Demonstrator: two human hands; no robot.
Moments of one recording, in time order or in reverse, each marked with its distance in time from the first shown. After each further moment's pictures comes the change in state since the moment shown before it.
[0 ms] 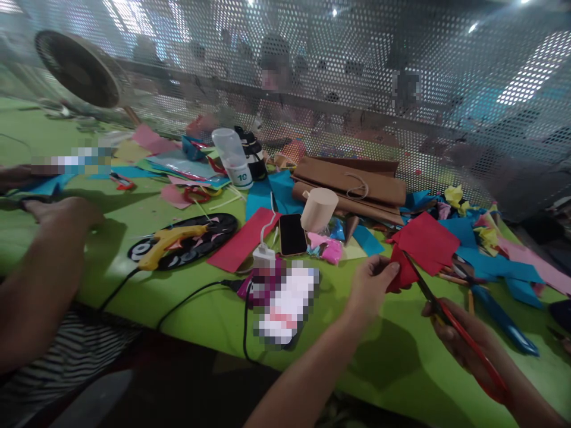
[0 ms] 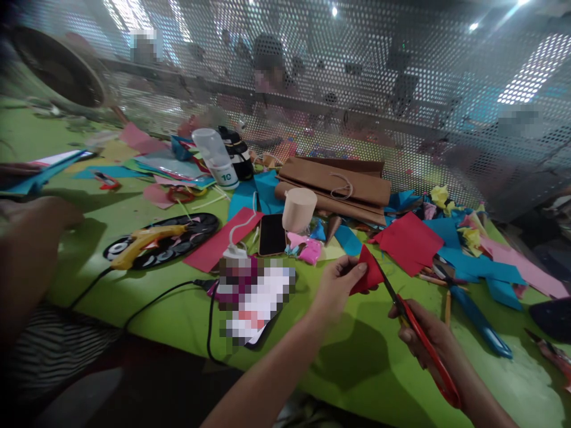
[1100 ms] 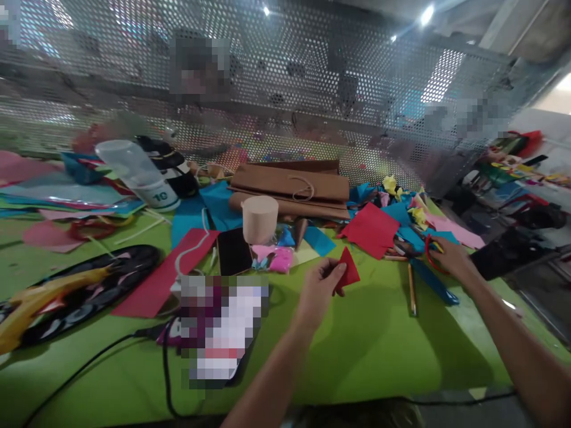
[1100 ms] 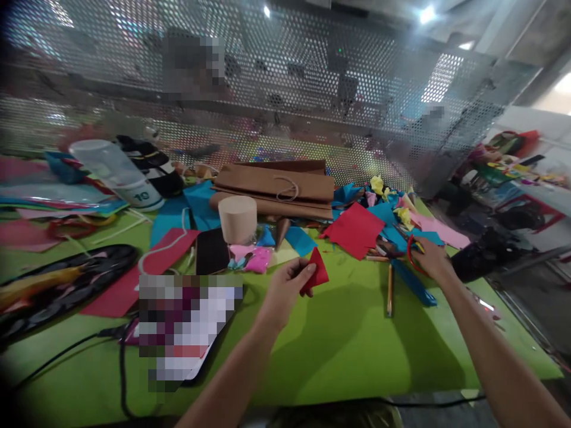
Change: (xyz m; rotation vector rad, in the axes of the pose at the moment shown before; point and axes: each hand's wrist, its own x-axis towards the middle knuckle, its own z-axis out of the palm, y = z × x) left_hand 0.002 -0.006 -0.004 0.412 -0.038 0.027; right_hand 0.110 0.057 -0.221 -1.042 0.617 -0.073
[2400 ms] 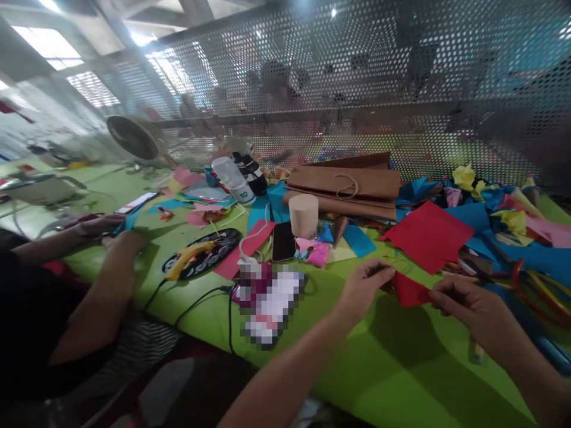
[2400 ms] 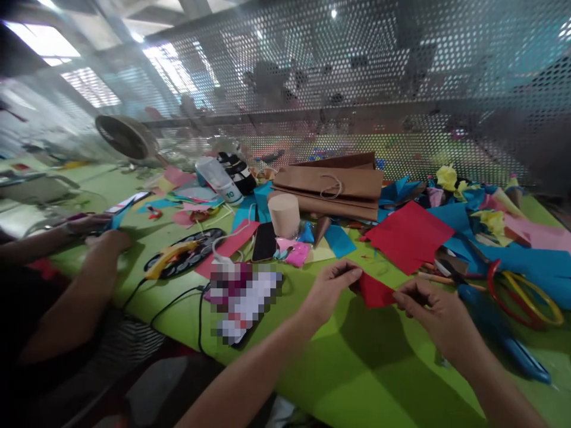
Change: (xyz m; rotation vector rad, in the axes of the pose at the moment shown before) left_hand 0.019 -0.014 0.030 -0.150 -0.003 -0.005; right_hand -0.093 -0.138 0.000 0.931 -0.420 -0.220
